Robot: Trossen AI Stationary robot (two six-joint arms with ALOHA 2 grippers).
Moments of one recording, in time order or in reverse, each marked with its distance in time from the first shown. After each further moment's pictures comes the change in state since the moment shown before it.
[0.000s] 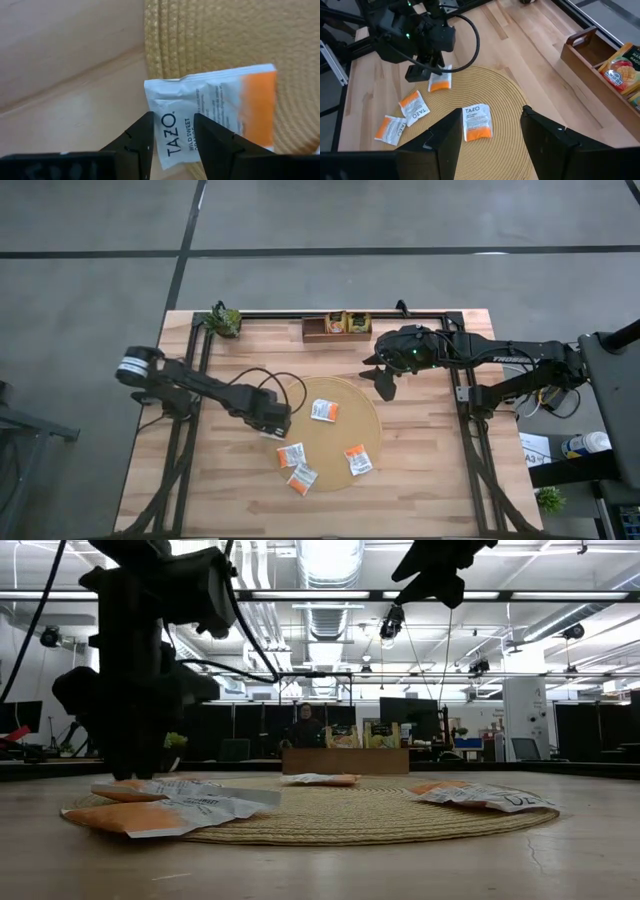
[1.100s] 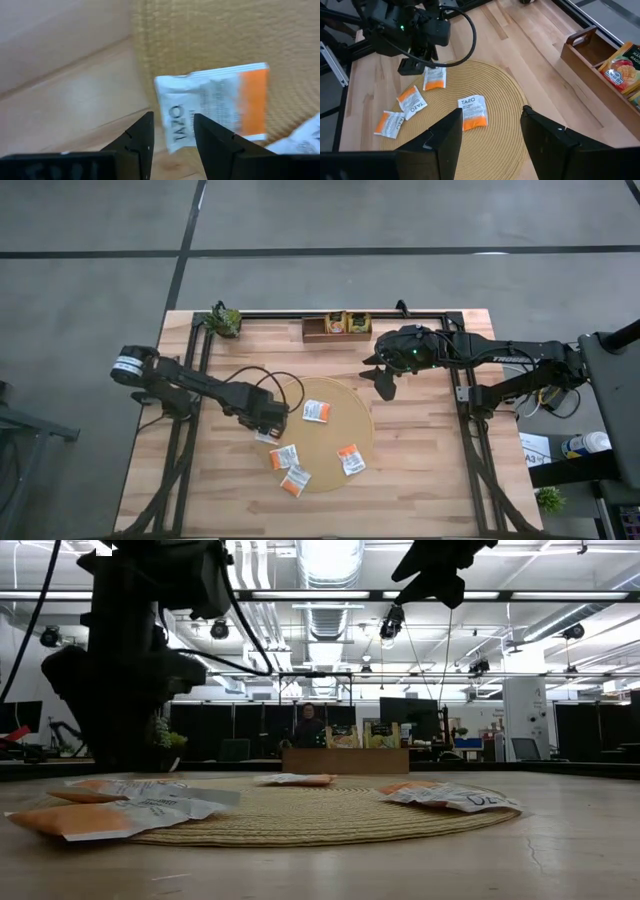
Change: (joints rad) left arm -0.002 -0.046 0.037 -0.138 0.062 0.009; right arm 0.000 0.000 0.000 0.001 0.000 0.007
